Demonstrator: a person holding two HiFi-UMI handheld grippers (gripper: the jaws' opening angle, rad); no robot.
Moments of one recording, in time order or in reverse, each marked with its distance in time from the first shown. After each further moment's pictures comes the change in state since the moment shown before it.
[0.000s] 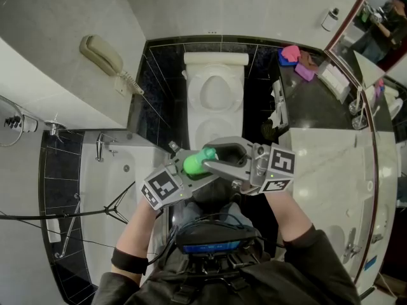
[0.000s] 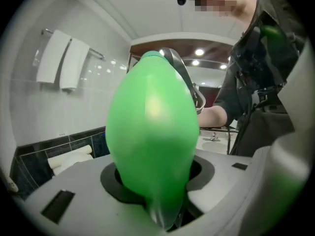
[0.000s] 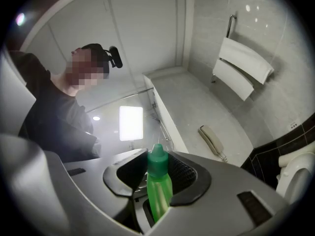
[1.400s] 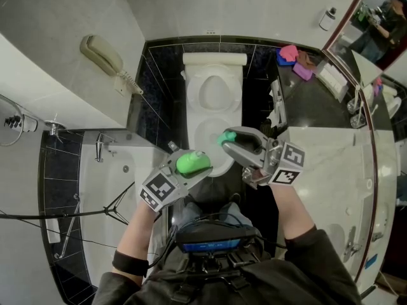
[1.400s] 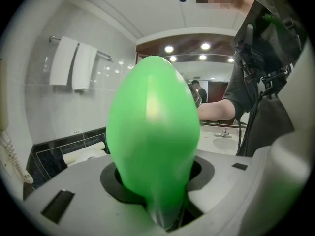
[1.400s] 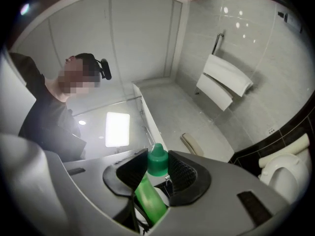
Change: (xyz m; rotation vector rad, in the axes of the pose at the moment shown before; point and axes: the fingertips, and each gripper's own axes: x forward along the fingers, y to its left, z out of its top) left arm -0.013 0.012 -0.024 -0.008 0.035 0.144; right arm -0.051 -0.037 0.010 0.016 -0.067 -0.188
